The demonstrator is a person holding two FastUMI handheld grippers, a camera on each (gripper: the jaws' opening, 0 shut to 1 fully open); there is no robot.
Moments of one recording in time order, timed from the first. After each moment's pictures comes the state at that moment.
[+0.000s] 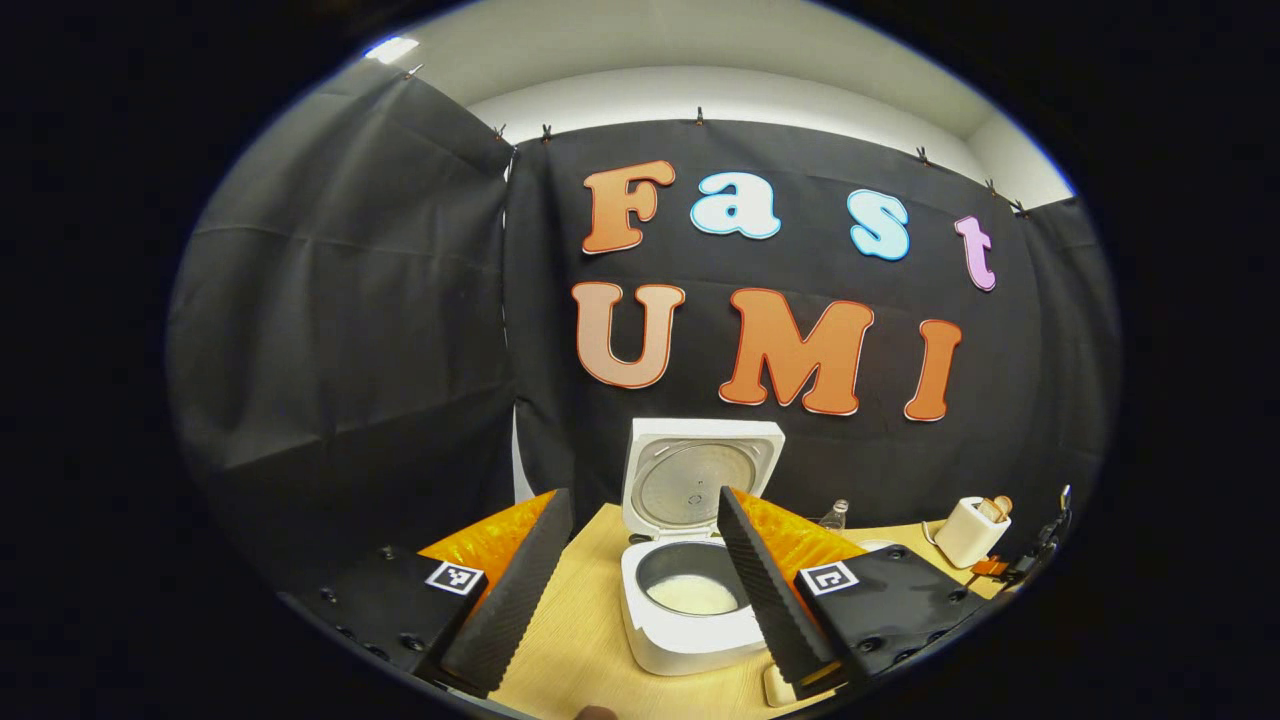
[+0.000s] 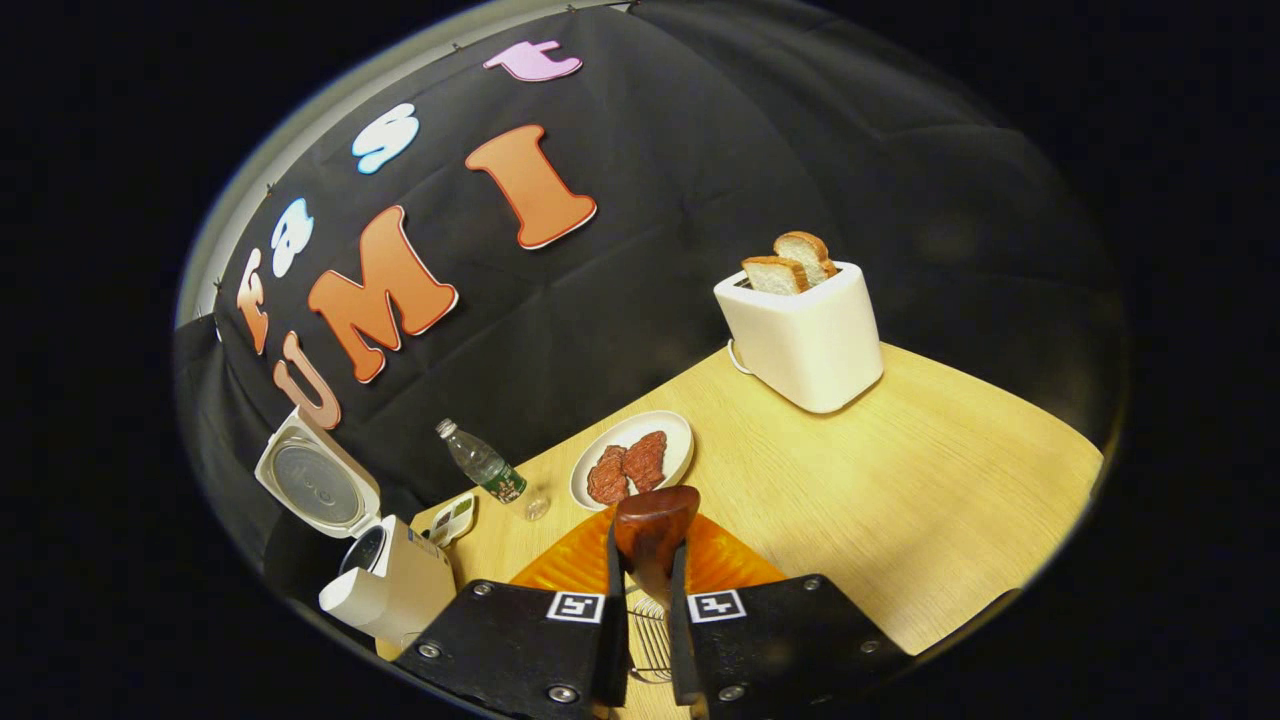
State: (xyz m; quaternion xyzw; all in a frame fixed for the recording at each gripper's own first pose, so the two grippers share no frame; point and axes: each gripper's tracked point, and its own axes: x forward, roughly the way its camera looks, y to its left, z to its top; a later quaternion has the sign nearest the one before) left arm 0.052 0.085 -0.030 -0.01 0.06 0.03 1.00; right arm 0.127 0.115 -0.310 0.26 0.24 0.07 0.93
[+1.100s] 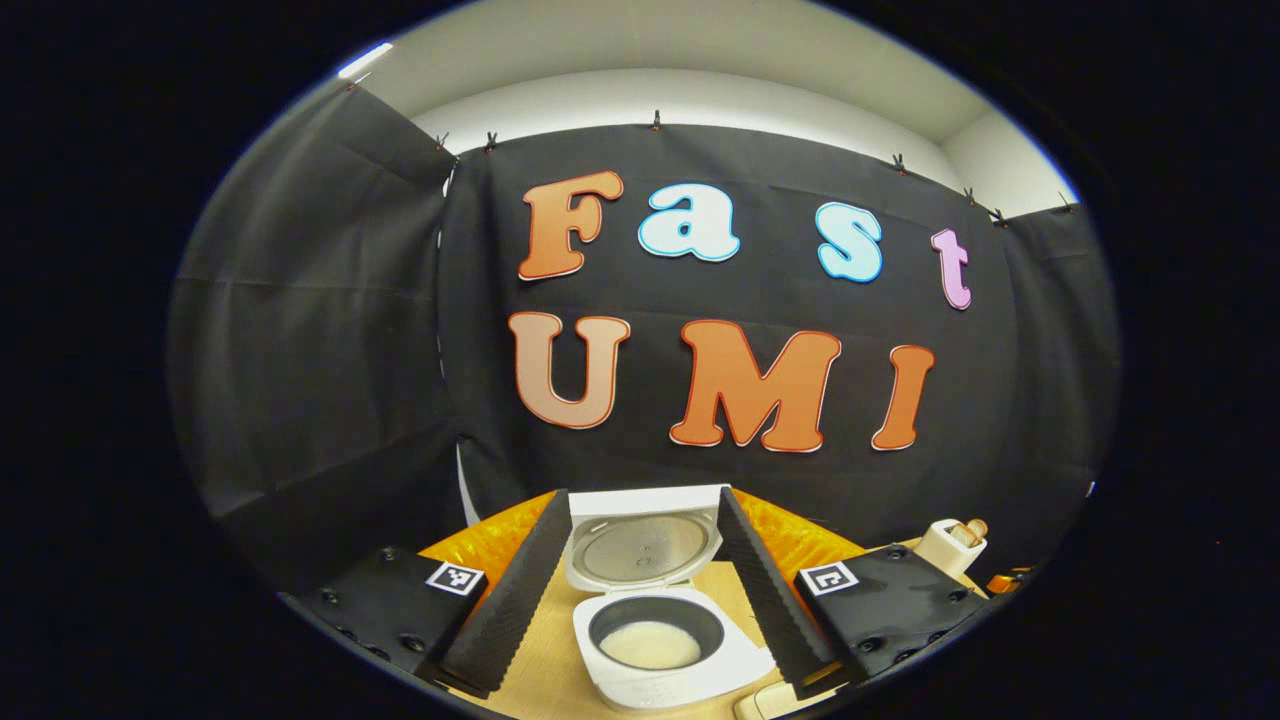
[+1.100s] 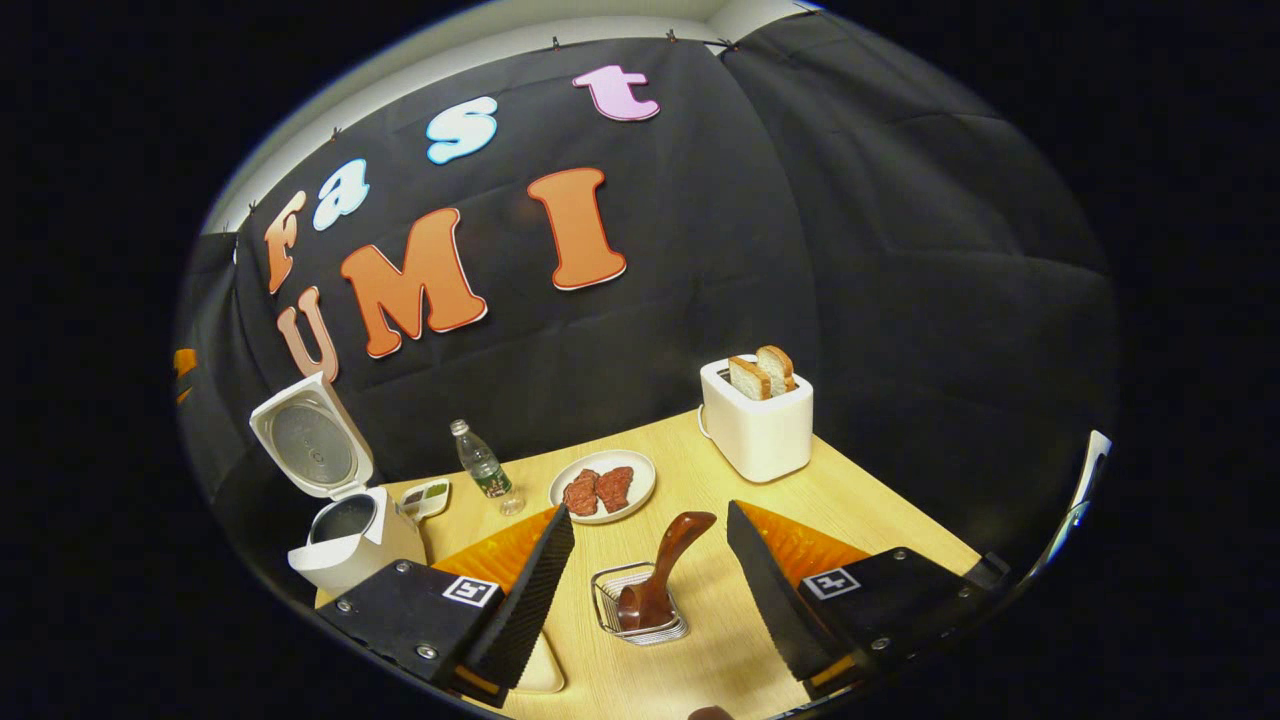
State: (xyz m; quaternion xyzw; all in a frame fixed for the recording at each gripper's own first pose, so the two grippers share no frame) left arm 0.171 0.029 0.056 -0.01 0.04 -0.04 1.00; right arm 0.053 0.069 -0.196 0.13 0.19 0.04 0.97
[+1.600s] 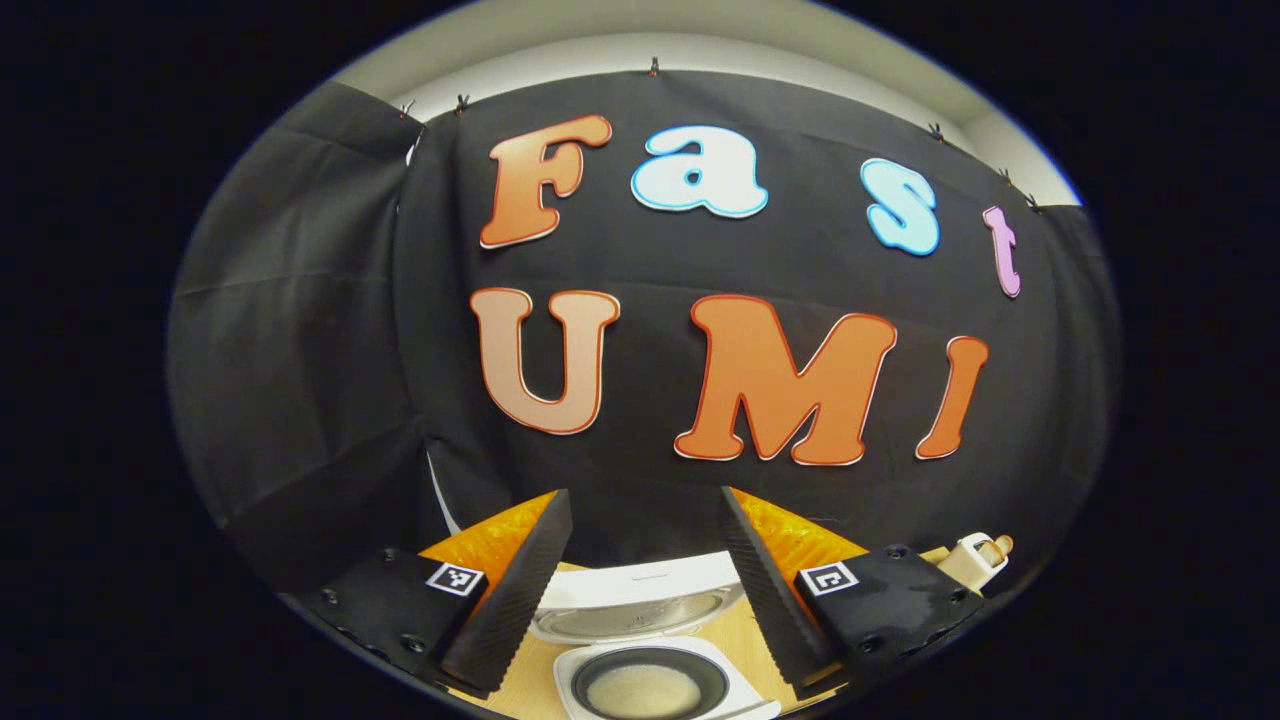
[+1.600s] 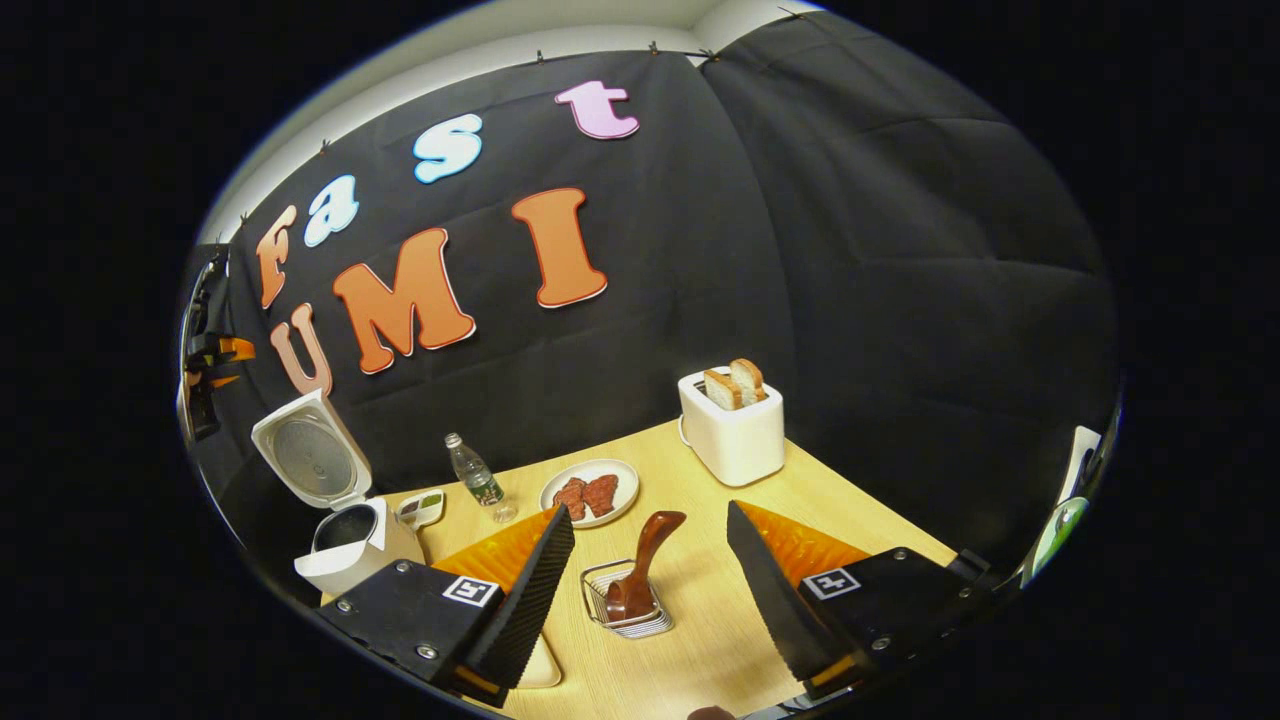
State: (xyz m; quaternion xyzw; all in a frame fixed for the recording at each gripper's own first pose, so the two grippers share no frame) left arm 0.348 0.008 0.025 0.00 0.10 -0.03 0.99; right arm 0.030 0.037 -0.183 0.13 0.19 0.01 0.97
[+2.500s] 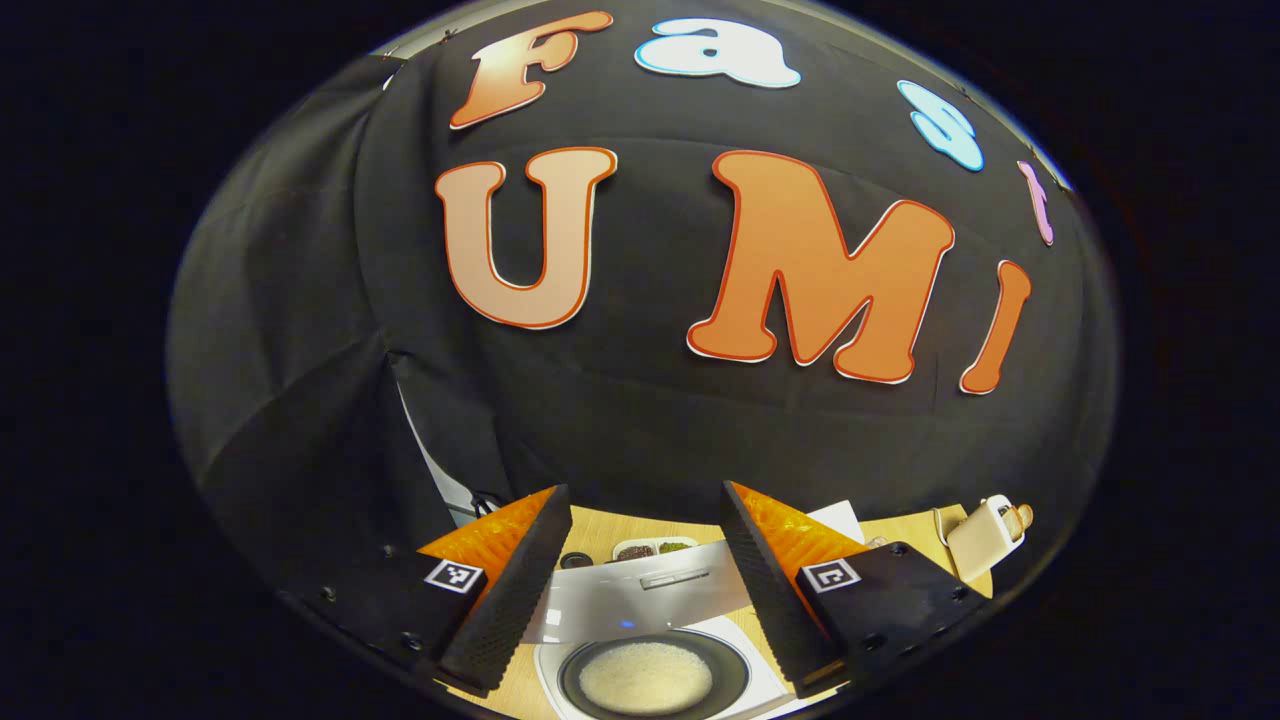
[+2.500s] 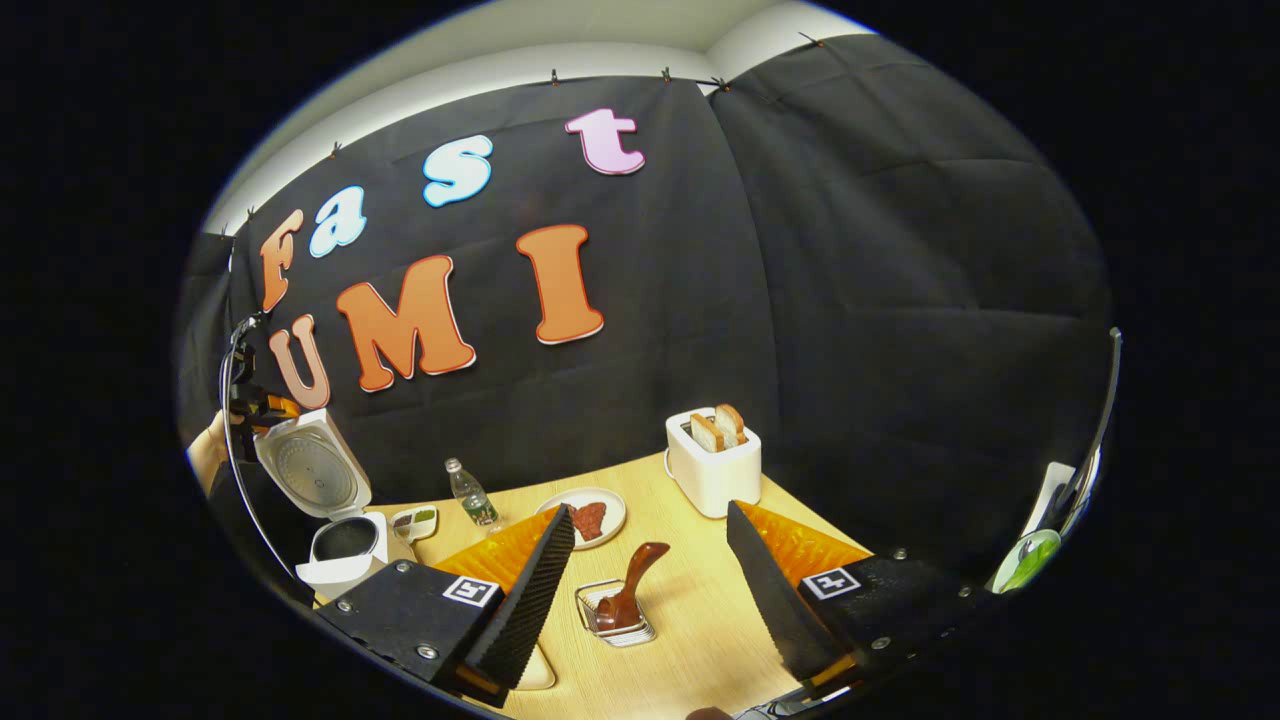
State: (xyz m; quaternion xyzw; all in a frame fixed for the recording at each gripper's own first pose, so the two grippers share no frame) left arm 0.391 0.009 -0.087 0.00 0.22 -0.04 0.97; right arm 0.018 0.028 -0.111 0.10 0.14 -0.01 0.98
